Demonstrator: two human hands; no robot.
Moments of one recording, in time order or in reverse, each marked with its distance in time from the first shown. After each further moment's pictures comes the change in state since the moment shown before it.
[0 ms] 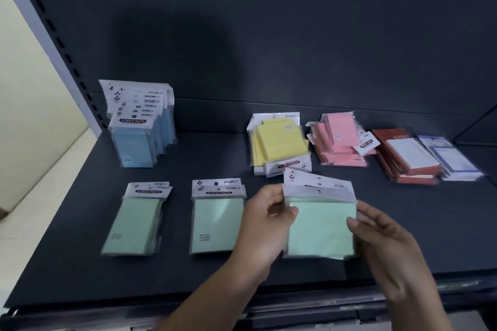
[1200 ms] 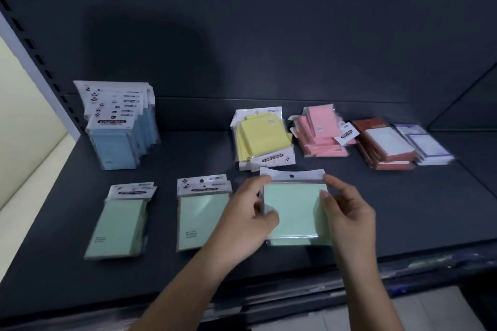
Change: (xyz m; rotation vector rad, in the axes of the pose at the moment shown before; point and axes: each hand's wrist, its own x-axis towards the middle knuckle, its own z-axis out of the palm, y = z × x) left_hand 0.002 -0.005 -0.021 0.438 -0.154 0.144; right_hand -0.003 0.016 0.027 -0.479 0.119 -0.443
